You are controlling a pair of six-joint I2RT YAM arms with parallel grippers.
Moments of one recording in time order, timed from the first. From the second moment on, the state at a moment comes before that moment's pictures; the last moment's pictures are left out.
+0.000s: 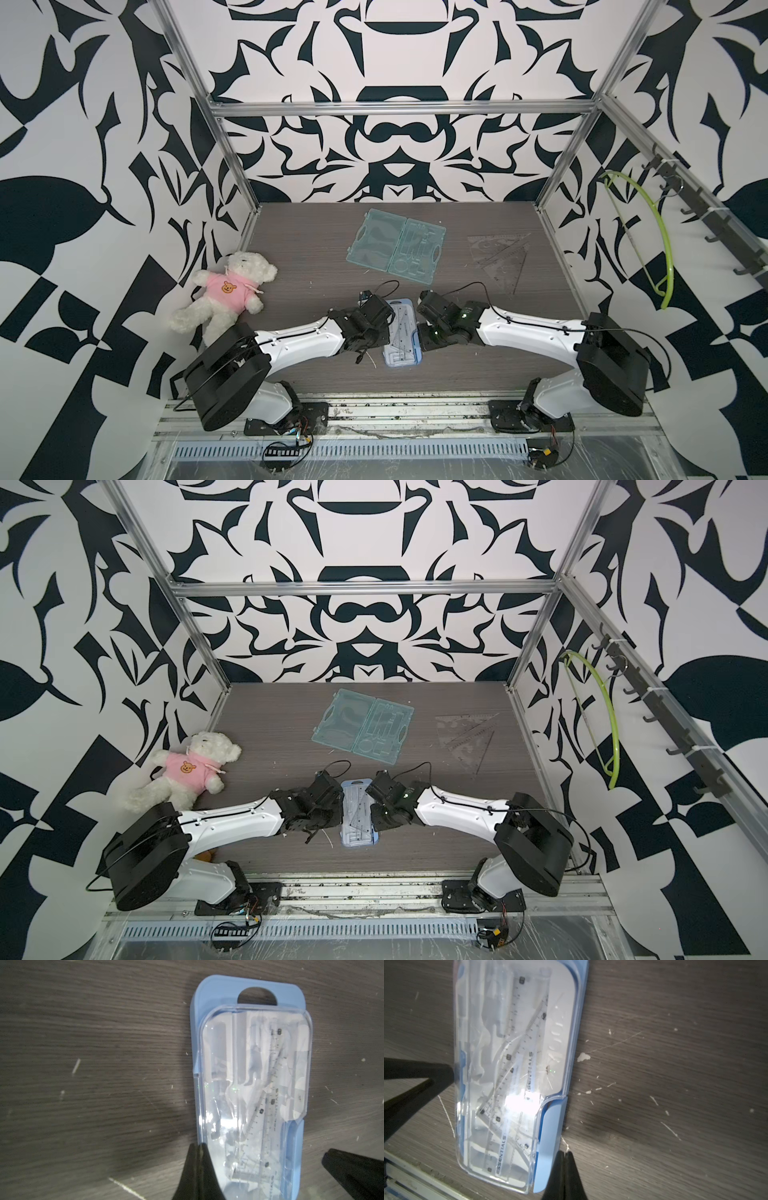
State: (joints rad) left arm -0.93 1.41 0.67 -0.34 -0.05 -0.95; right arm 0.94 1.46 0.82 -0.54 -0.02 0.71
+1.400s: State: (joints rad) left arm -0.93 1.42 0.68 -0.35 -0.06 -0.95; right arm 0.96 1.55 0.84 -0.44 -0.02 0.73
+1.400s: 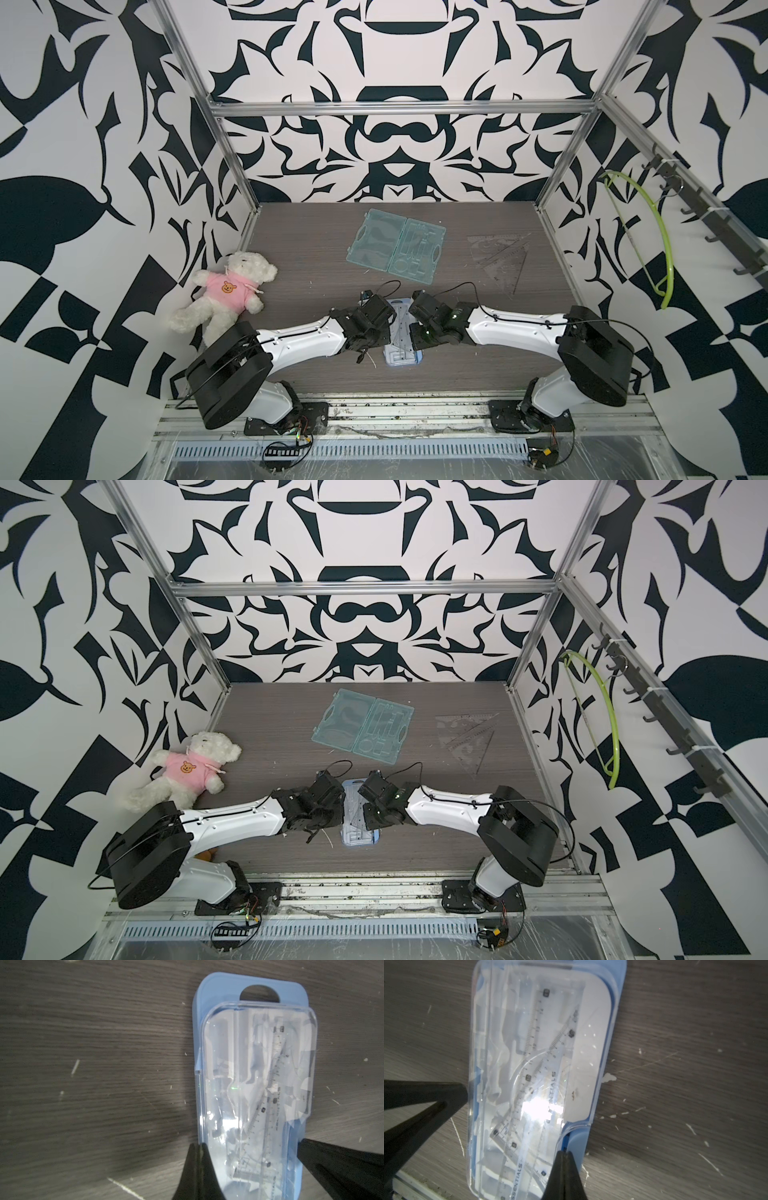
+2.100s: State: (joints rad) left arm -0.94 1.41 0.68 -0.36 -0.06 -0.95; right arm 0.78 1.34 0.75 -0.36 -0.09 0.71
